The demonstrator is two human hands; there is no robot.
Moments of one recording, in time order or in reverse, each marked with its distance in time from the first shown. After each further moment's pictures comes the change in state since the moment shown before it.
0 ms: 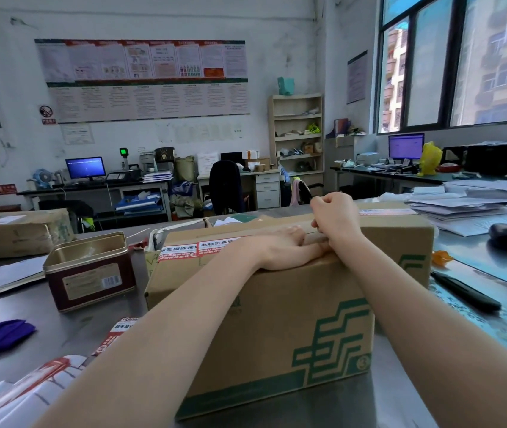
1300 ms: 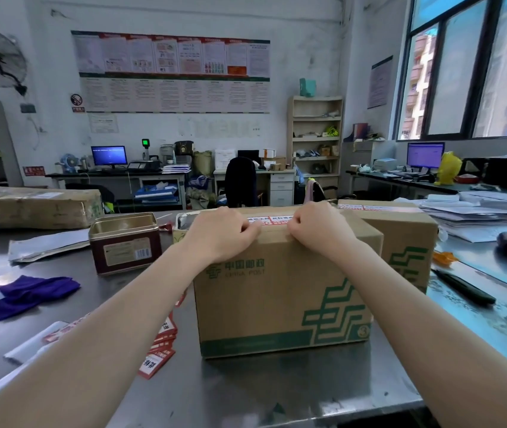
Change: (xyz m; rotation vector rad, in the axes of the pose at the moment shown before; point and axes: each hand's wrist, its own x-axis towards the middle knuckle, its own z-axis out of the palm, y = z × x) left_hand -0.111 -0.056 0.002 0.273 0.545 -0.163; right_hand -0.076 -0.032 0.006 -0.660 -0.326 -0.422
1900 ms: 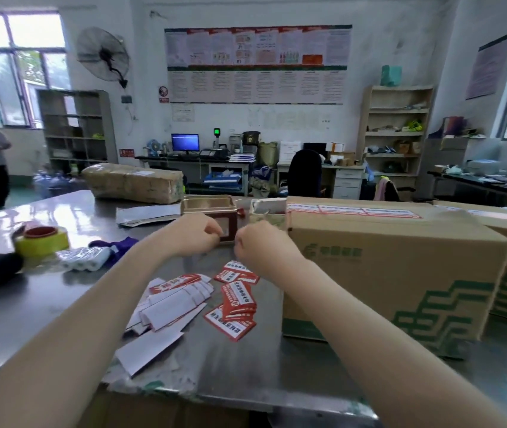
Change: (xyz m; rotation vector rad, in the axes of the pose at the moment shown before) left_hand -0.112 -0.127 -0.039 -0.132 -0.243 -0.436; right_hand -0.033 -0.192 0.079 -0.005 -0.244 -0.443
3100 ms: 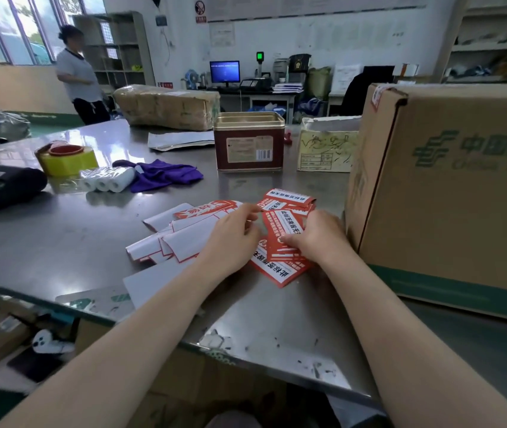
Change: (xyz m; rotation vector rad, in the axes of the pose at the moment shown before) left_hand 0.004 -0.059 0.175 -0.410 0.239 -0.218; right_hand 0.027 0.034 0.170 0.417 -0.156 0.538
